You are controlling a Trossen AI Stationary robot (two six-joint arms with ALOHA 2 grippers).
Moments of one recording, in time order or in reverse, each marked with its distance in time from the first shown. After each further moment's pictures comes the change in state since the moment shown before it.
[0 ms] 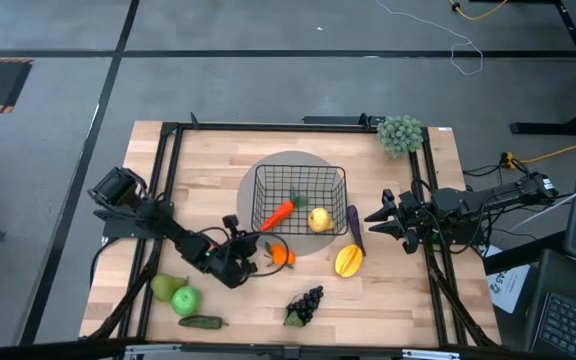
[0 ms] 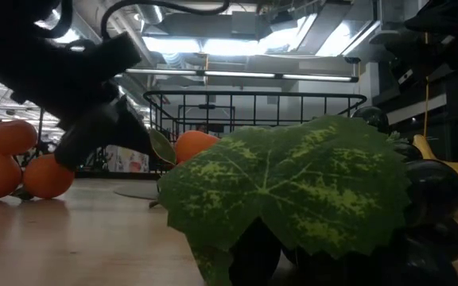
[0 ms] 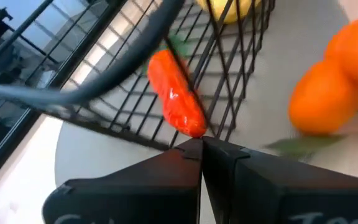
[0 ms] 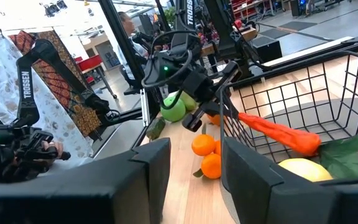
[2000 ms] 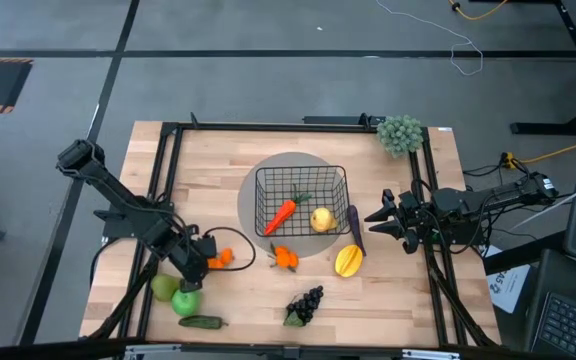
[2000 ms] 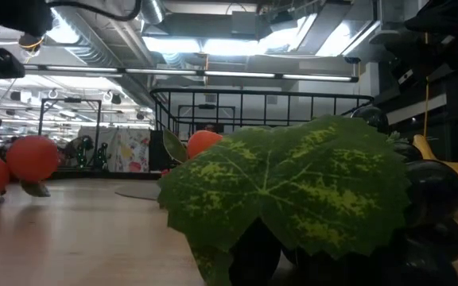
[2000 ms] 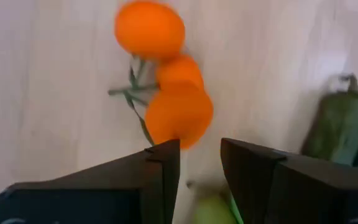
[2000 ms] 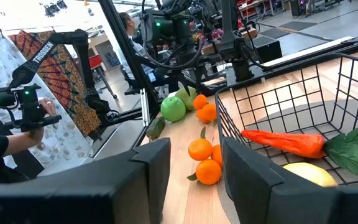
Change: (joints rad) left arm -0.125 -0.505 0.111 -0.946 0.988 -0.613; right arm 0.000 0.000 0.000 0.000 0.000 0.000
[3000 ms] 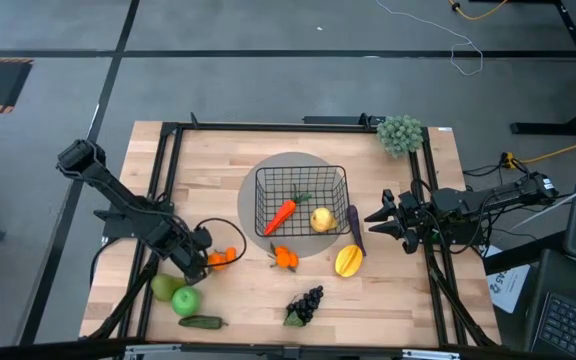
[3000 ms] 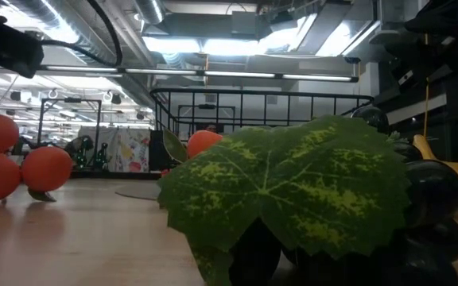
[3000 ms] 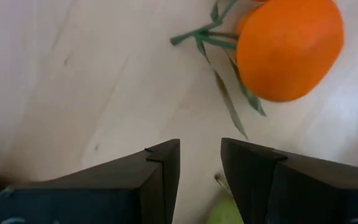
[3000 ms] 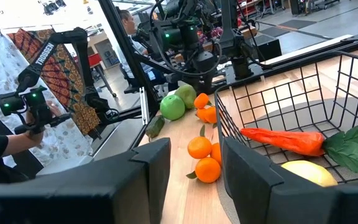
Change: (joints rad) left arm 0.002 0.001 -0.098 -0.024 -0.005 -0.305; right arm 0.000 0.000 0.000 -0.007 0.000 0.000
